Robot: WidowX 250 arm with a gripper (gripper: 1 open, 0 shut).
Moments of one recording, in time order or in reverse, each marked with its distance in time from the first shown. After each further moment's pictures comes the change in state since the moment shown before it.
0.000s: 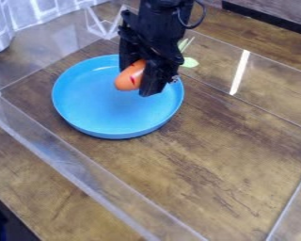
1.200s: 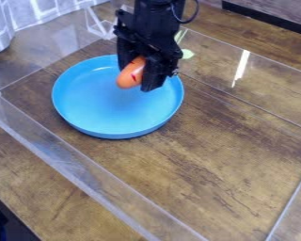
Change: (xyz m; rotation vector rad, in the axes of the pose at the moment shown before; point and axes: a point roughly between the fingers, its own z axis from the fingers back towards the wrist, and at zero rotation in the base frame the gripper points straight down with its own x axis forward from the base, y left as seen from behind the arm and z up) arm 0.006 0.010 -0.003 -0.023 -0.052 0.101
